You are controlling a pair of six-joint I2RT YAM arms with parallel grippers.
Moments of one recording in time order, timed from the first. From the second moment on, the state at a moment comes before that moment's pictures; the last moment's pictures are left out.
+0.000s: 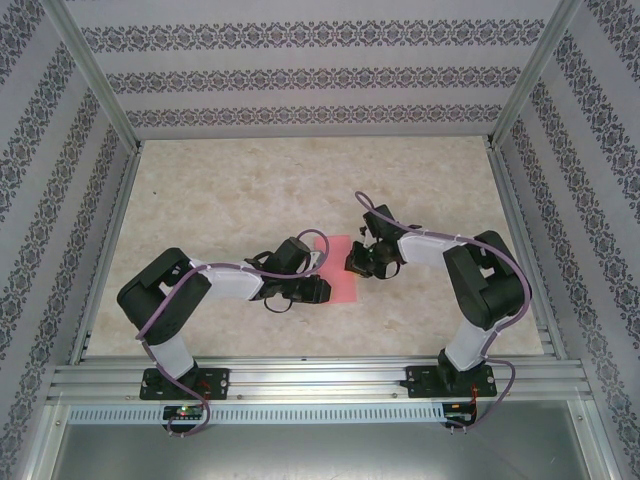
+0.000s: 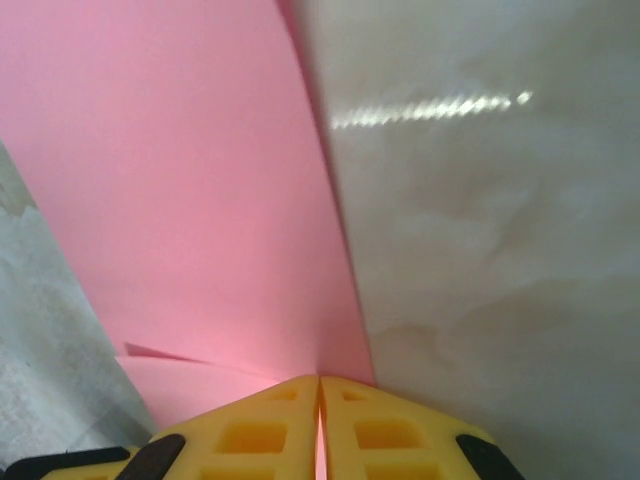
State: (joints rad) left arm -0.78 1.73 0.76 0.04 0.45 -0.69; right arm 0.44 1.74 0.88 -0.33 -0.42 0.68
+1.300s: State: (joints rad) left arm -0.82 1.77 1.08 -0.44 0.13 -0.52; right arm 0.35 1.45 0.58 -0.02 -0.58 0.79
